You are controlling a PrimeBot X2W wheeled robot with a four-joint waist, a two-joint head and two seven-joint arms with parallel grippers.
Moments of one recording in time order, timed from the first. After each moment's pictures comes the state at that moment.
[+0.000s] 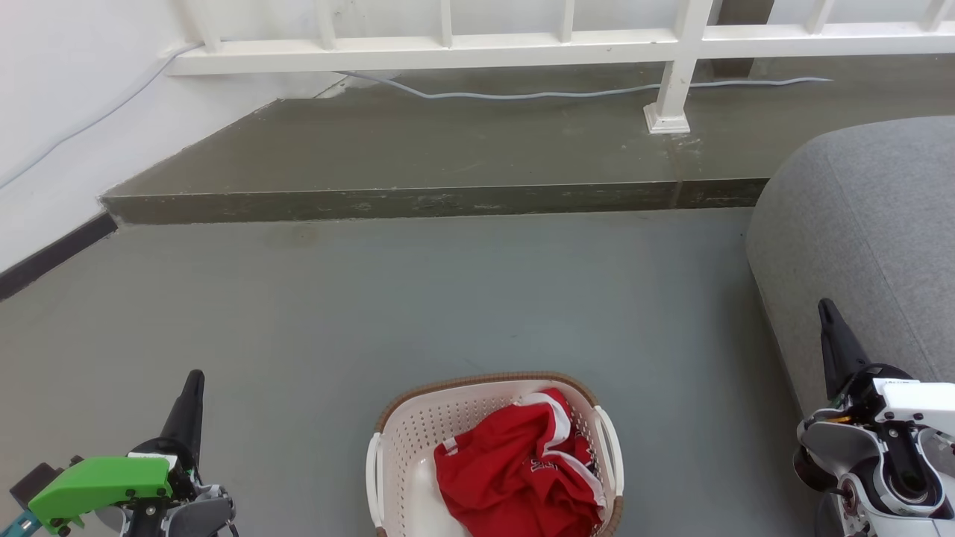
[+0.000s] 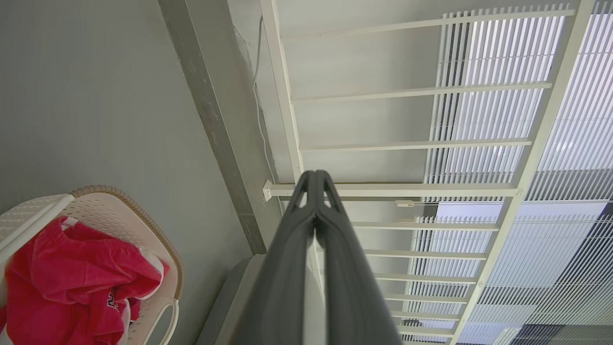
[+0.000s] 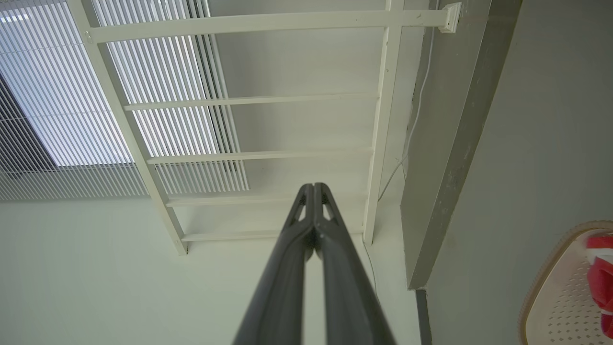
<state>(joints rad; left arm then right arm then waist) -0.04 0.09 0.00 0.27 -1.67 -0.12 0.04 -0.05 -0.09 -0.06 0.27 1.66 0.11 0.05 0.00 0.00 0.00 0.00</state>
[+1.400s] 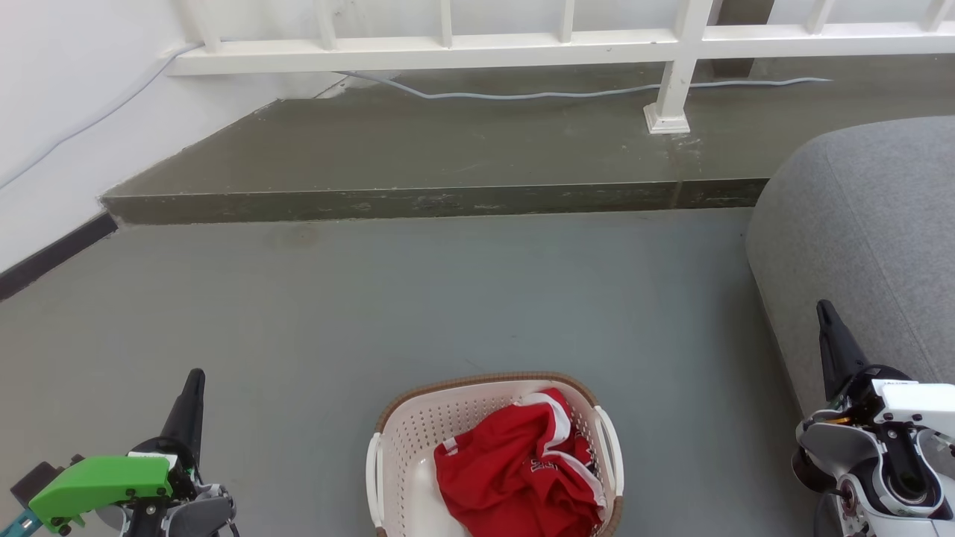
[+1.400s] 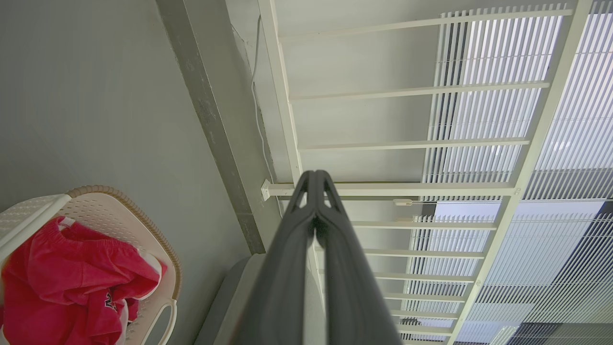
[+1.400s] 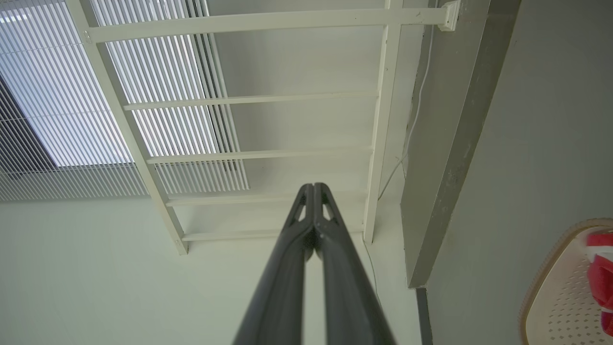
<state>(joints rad) -0.05 0.09 0.00 0.28 -1.67 -0.12 0.05 -0.05 -0.09 -0.06 0.28 1.66 0.12 0.05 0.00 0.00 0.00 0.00</state>
